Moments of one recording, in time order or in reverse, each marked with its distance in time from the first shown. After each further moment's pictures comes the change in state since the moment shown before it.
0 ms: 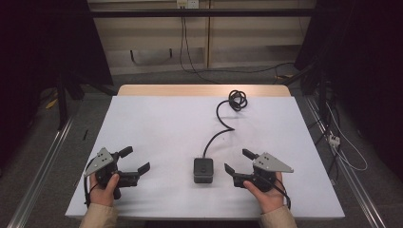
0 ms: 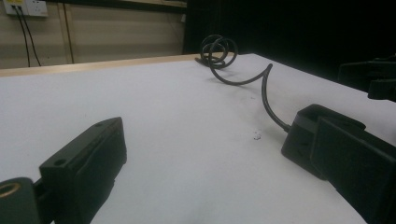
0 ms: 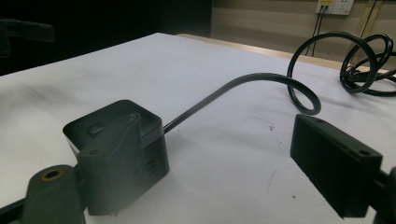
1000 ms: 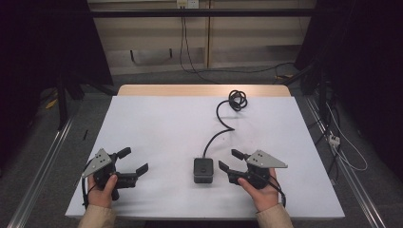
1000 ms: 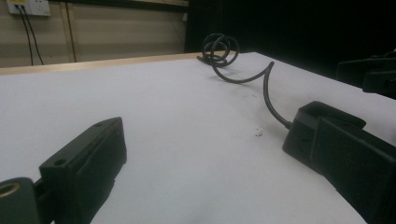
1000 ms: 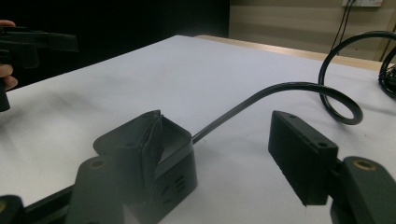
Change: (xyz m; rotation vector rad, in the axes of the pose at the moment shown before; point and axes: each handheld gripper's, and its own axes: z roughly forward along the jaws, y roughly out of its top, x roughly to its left) left arm 0.001 -0.001 -0.006 -0.002 0.008 -0.003; right arm 0.009 0.009 0.011 0.008 0.076 0.035
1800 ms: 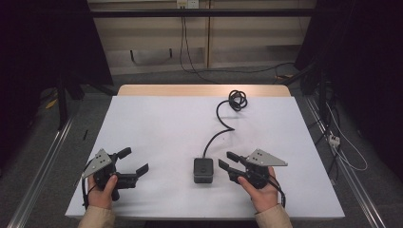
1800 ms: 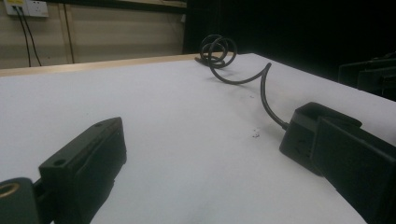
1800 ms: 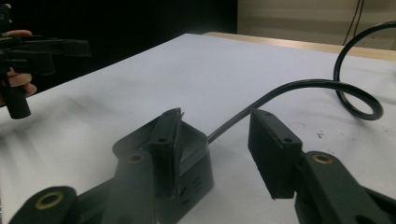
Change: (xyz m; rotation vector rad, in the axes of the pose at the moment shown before) left arm -0.002 0.000 0.001 -0.001 -0.009 0.000; right arm 0.004 0.005 -0.001 0.017 0.040 0.049
